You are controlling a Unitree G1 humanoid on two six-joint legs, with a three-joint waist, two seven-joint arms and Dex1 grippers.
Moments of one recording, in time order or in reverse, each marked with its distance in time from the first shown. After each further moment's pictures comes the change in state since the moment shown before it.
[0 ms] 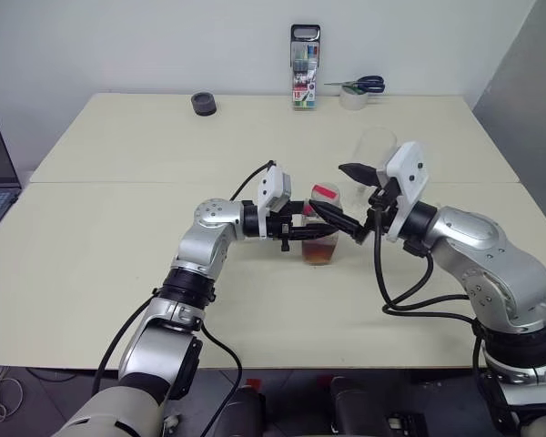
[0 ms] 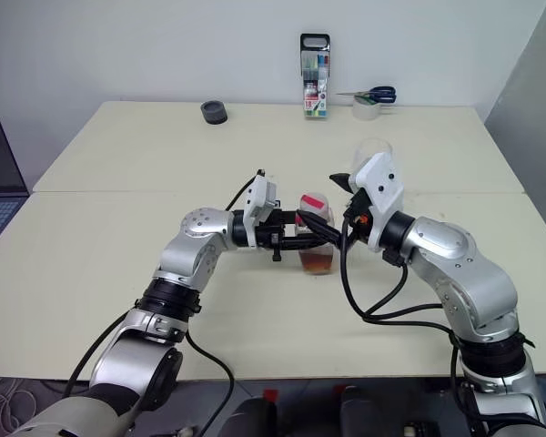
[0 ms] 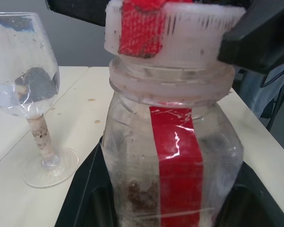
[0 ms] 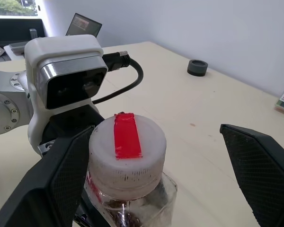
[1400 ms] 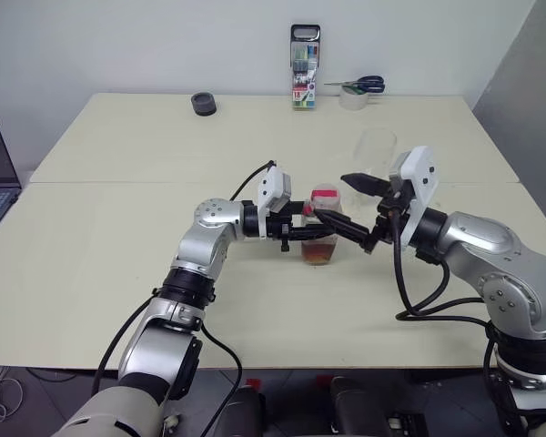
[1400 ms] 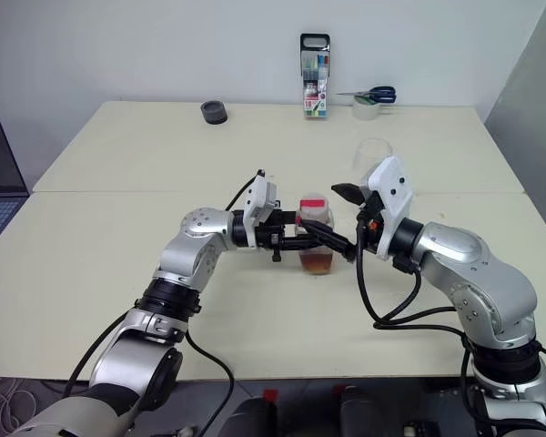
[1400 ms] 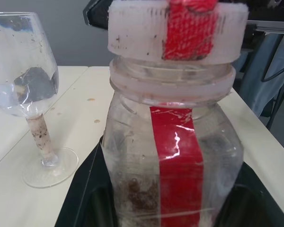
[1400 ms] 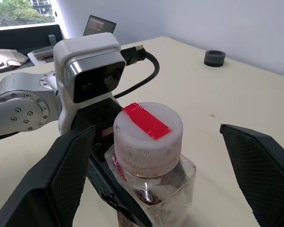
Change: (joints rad) left arm 0.000 0.002 -0.001 0.001 0.003 -0.005 -0.003; right arm 0.023 -0.039 -0.060 -0.038 0.162 0.100 0.011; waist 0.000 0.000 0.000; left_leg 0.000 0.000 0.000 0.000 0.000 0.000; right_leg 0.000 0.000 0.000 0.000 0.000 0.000
